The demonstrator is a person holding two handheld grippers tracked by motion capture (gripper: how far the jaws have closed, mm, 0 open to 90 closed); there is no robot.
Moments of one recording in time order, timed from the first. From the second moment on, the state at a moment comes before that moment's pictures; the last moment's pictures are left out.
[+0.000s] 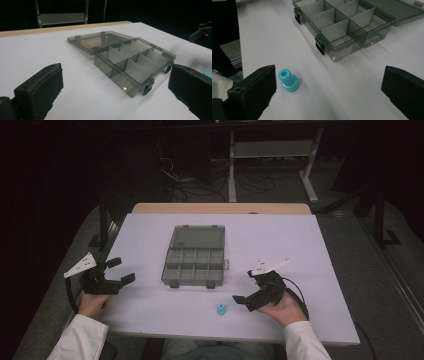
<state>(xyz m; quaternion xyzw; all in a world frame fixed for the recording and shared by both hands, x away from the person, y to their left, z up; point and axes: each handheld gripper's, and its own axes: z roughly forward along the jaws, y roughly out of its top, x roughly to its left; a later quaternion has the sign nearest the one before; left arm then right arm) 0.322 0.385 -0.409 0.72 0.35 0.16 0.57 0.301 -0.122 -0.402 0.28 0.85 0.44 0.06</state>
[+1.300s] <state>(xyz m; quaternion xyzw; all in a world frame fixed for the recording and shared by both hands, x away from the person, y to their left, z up) 0.322 0.385 -0.409 0.72 0.36 0.16 0.58 0.297 -0.076 -0.417 0.22 0.90 0.38 0.03</state>
